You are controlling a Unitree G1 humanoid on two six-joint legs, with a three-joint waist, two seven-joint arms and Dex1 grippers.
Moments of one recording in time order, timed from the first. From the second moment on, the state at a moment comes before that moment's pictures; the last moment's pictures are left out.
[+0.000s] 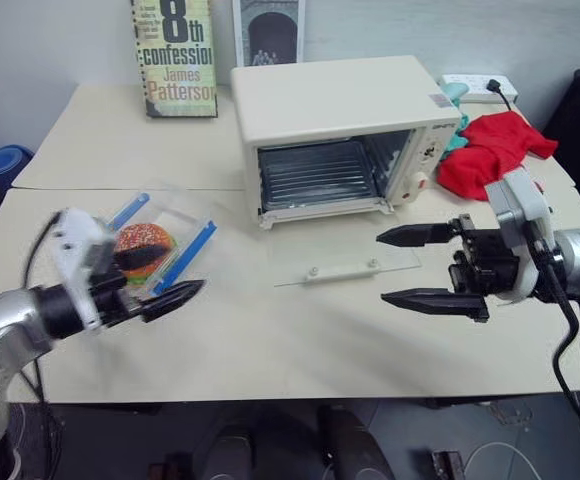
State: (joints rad) left arm -0.10 0.65 0.80 -0.78 -0.69 1.33 -0.65; right arm -0.51 -0.94 -0.11 -0.33 0.90 0.70 1.20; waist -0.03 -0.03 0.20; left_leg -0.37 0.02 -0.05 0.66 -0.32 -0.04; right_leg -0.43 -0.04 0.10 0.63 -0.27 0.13
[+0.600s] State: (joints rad) left arm -0.39 0.26 1.06 -0.76 -0.73 1.62 0.12; right arm -0.57 -0.88 -0.04 -0.25 0.80 0.65 1.31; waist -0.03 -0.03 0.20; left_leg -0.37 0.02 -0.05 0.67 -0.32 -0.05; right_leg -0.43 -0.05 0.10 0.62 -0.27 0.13
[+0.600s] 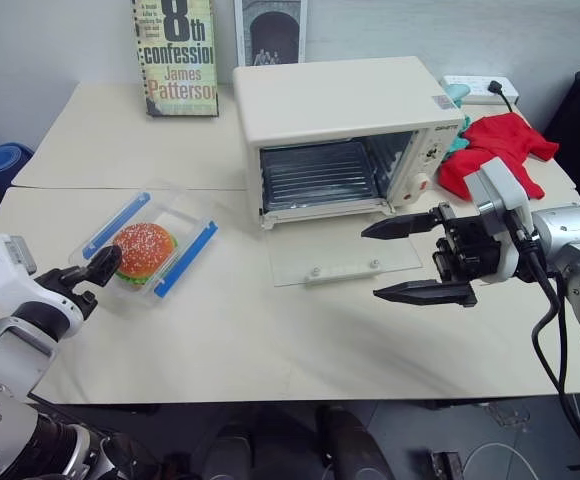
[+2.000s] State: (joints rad) left arm -0.39 0.66 0.86 -0.17 -1.26 1.62 0.73; right arm -0.45 -0.89 -0.17 -0.38 0.93 0.79 1.08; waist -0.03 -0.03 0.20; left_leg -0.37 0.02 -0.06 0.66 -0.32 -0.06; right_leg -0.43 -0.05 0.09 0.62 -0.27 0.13
